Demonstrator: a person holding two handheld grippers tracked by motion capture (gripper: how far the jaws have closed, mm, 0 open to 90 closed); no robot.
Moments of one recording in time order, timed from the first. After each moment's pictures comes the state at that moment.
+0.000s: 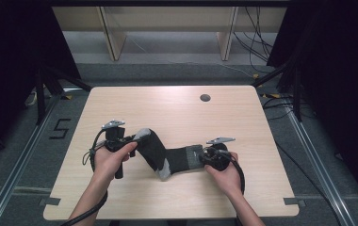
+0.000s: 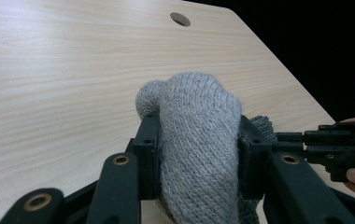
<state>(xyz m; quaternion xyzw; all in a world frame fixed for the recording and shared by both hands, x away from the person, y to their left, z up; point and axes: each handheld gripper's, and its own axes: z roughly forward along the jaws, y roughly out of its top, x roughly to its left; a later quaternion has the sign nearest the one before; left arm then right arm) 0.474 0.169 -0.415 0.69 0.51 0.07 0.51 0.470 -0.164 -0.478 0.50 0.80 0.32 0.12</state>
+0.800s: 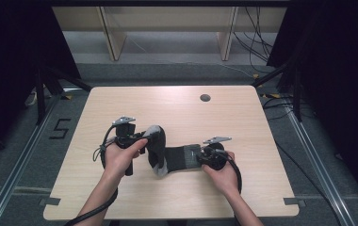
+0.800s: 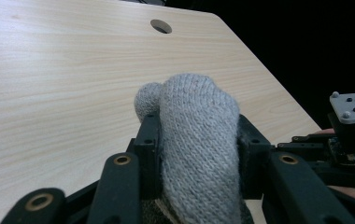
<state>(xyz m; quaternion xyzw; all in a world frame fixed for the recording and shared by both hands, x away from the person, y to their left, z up) 0.478 0.139 -0.403 0.69 0.51 0.07 0.51 0.472 -0.154 -0.477 0.49 0.80 0.33 0.11</state>
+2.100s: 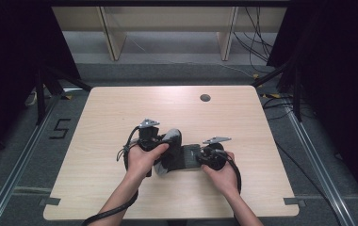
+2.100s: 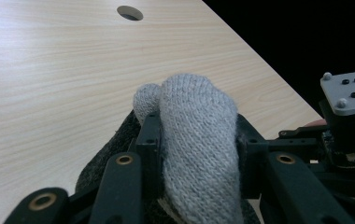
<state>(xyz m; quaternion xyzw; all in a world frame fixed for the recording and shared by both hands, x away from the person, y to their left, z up) 0.481 0.079 -0.418 0.72 0.47 0.08 0.50 0.471 -0.152 -0.478 0.49 0.80 0.33 0.12</state>
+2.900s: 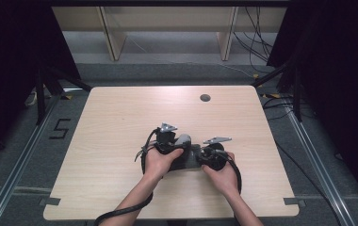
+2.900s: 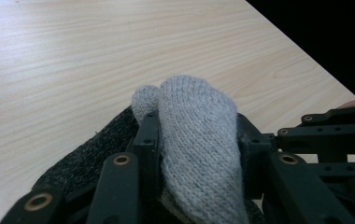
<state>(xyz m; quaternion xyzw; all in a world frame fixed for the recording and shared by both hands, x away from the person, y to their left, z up) 0.489 0.038 -0.442 0.76 0.46 0.09 0.45 0.470 -0.152 -0.477 0.50 0.79 0.33 0.10</state>
